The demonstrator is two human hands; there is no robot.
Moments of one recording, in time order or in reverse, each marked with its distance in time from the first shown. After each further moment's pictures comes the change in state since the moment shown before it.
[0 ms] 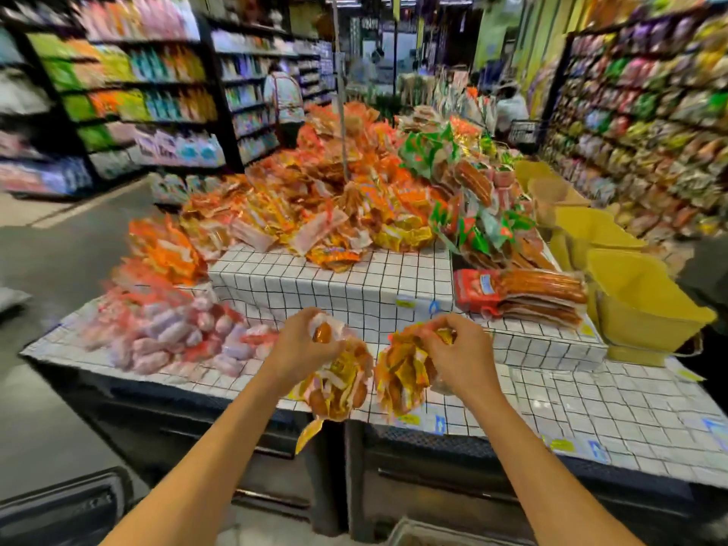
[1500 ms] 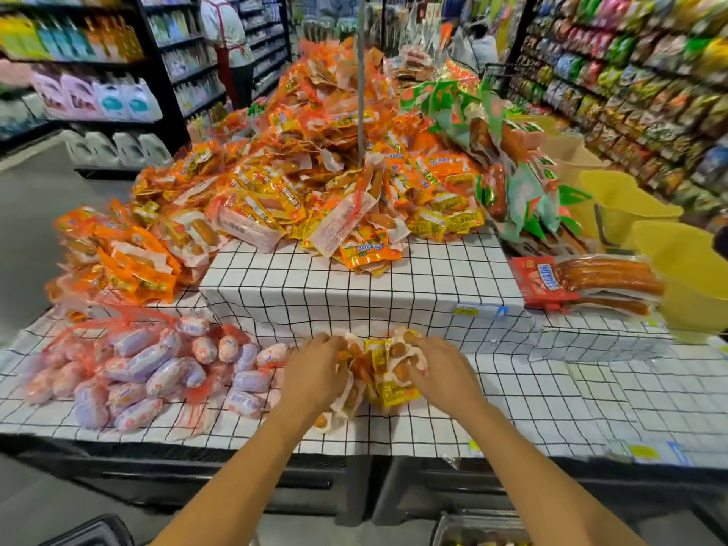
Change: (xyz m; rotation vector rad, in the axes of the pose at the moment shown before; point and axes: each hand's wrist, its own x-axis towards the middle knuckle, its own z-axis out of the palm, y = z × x) left_hand 0.148 -0.147 -0.030 0.693 -0.147 0.296; right_hand 0.077 0.048 0.189 -0.626 -0.349 0.015
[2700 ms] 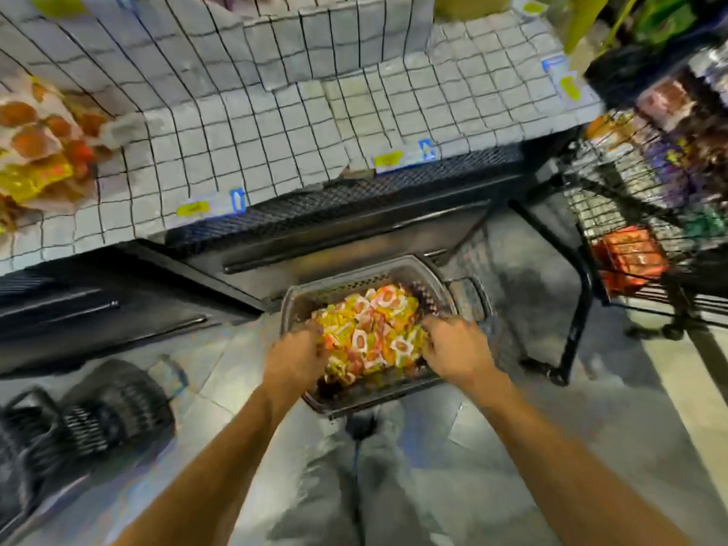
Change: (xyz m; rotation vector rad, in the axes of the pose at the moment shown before) left_hand -0.250 0.300 0.294 0.088 -0.731 0.017; right_hand -0.377 0.356 0.035 -0.168 -0.435 0.446
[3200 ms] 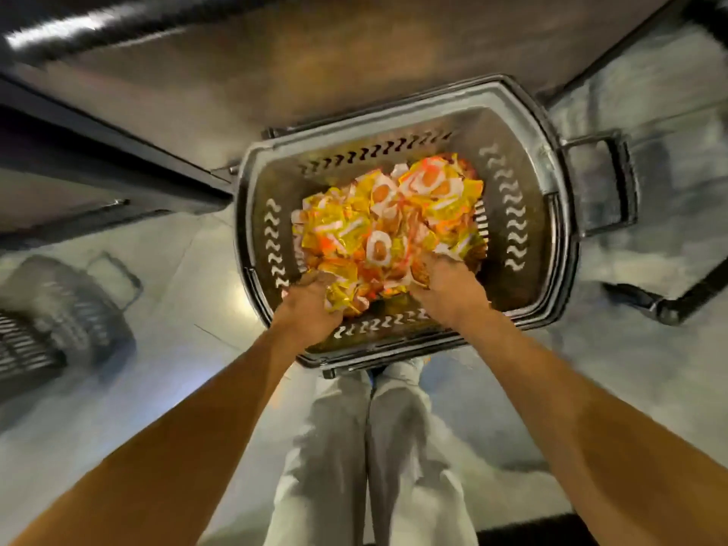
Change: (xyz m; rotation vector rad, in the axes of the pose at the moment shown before) left_hand 0.139 -0.103 0.292 -0.240 -0.304 -0.129; right_hand 0.187 -0.002 0.308 0.245 -0.324 0.048
